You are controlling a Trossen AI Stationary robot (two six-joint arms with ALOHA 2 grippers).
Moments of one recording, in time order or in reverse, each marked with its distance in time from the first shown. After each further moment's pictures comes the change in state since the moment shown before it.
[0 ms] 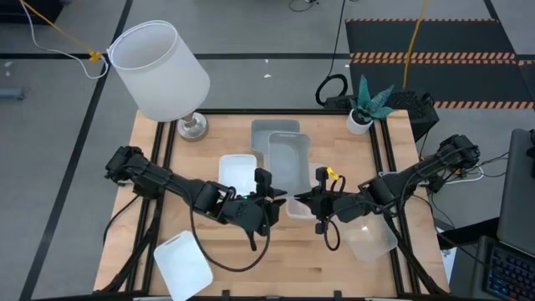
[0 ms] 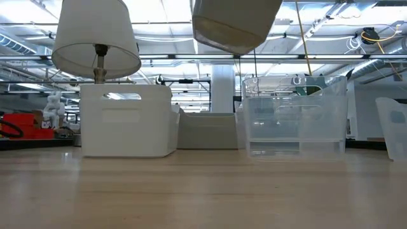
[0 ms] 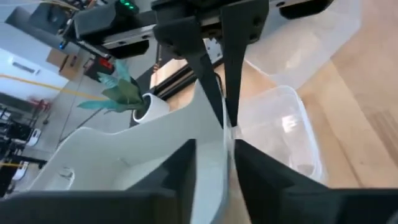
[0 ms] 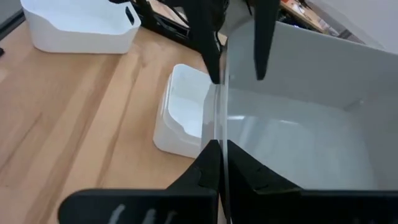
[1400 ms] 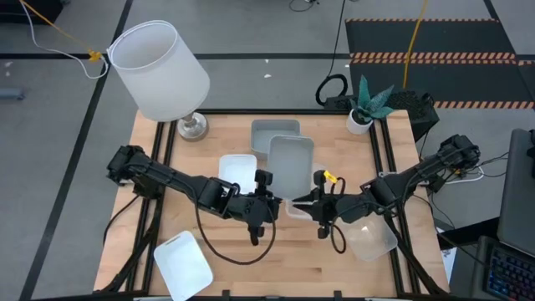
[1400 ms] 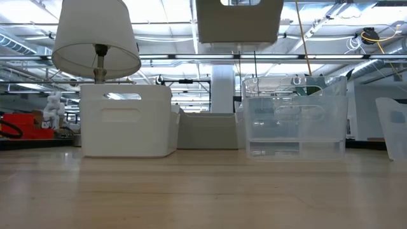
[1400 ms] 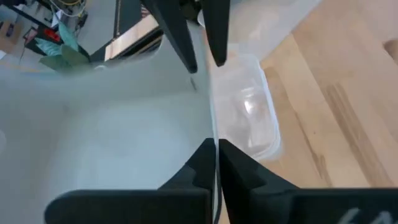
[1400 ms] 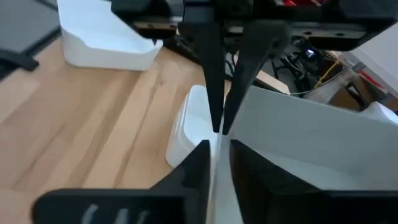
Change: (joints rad) left arm 0.035 0.005 -0.004 -0.135 0.152 -0.126; right arm 0.004 0.002 0.006 0.053 -0.073 -0.077
